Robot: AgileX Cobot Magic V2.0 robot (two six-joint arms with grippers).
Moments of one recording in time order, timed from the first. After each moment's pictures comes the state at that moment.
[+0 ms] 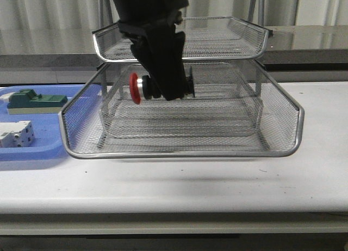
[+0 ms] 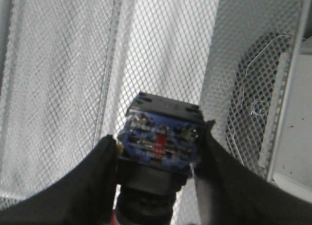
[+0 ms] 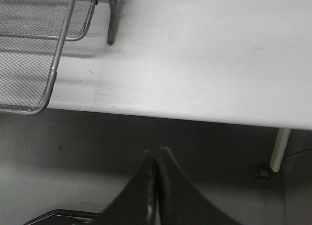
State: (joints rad) left arm -0.70 1.89 -1.69 -0.11 1.13 0.71; right arm 0.02 0.60 -0.74 0.04 0.99 -0.02
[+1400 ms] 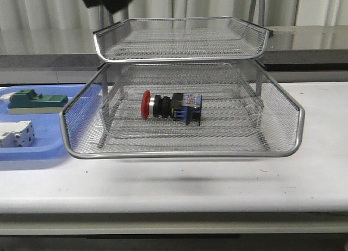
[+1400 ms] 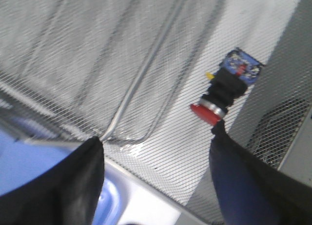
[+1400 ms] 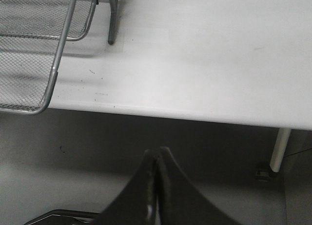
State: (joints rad) left arm -0.48 1.65 -1.68 -0.12 1.16 0.52; right arm 0.02 0.60 -0.74 0.04 0.99 -0.02
